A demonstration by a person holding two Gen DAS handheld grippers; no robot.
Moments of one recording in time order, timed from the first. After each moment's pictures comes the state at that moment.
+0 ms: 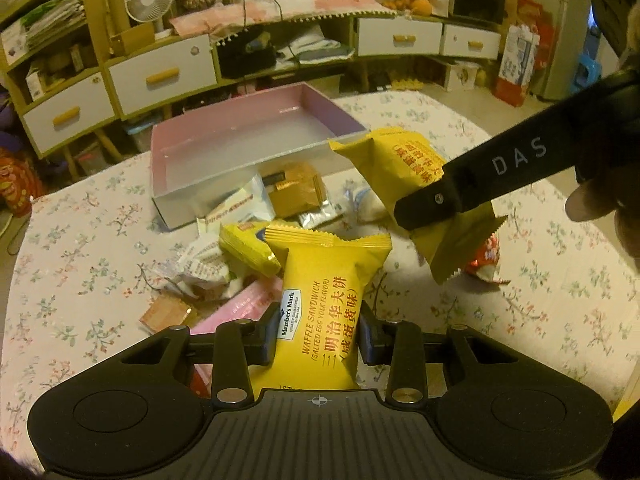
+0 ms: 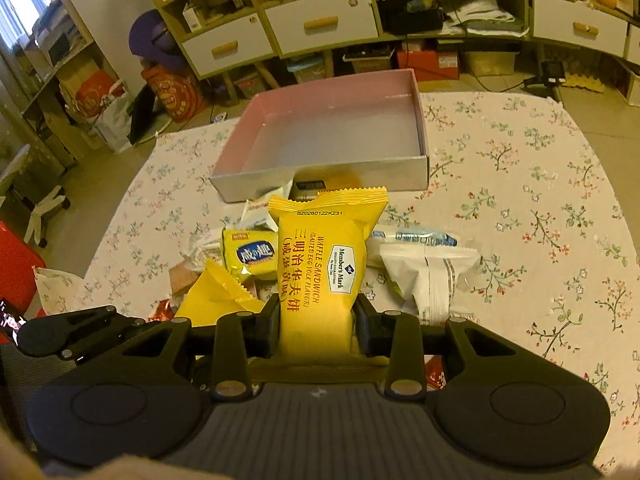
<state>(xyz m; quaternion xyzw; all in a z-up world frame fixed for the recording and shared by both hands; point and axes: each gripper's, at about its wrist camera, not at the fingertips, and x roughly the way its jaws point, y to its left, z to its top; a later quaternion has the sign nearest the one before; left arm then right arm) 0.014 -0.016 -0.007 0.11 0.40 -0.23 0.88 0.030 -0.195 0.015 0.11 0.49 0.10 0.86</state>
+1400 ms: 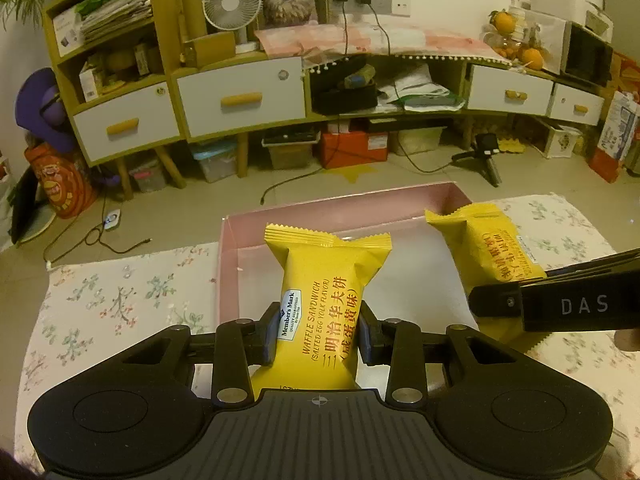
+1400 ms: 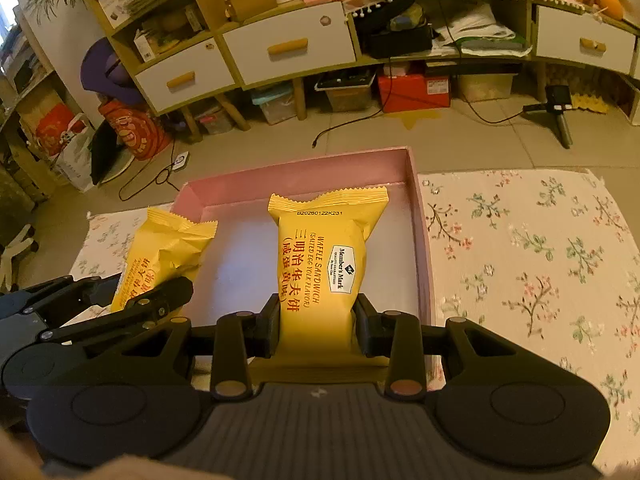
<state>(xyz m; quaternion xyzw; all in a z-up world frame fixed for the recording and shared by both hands) 0.222 -0.021 -0.012 0.07 0.37 -0.11 0.92 0.176 -0.206 -0.012 0.12 0.47 0.06 0.87</state>
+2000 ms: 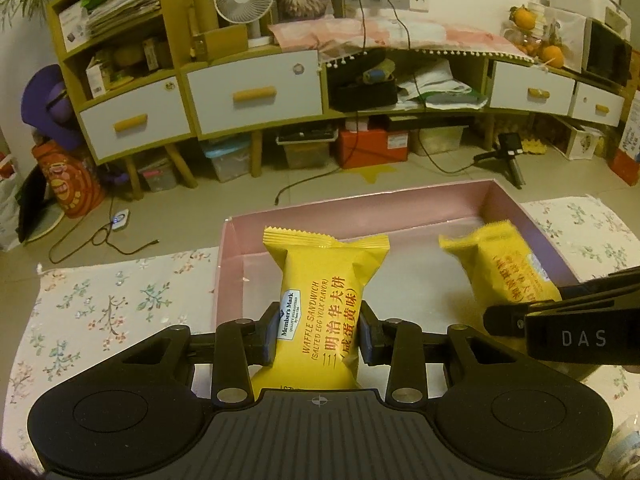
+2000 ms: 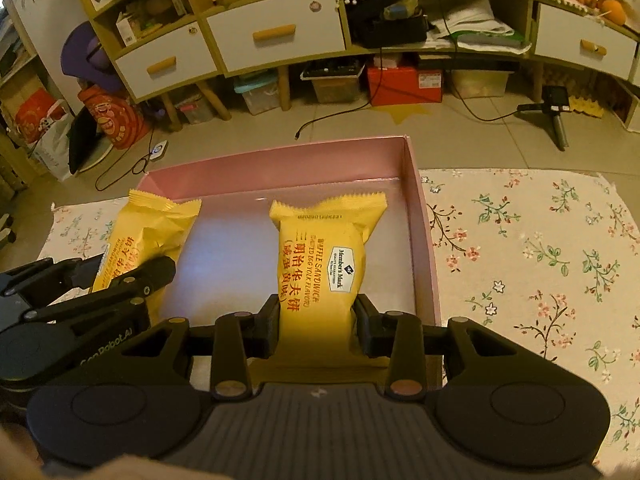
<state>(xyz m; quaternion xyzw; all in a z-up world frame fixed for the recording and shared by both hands) 0.251 -0.024 -0.035 0.08 0.37 -0.08 0.92 0.198 -0.198 -0.031 0.09 0.49 0.04 0.87</state>
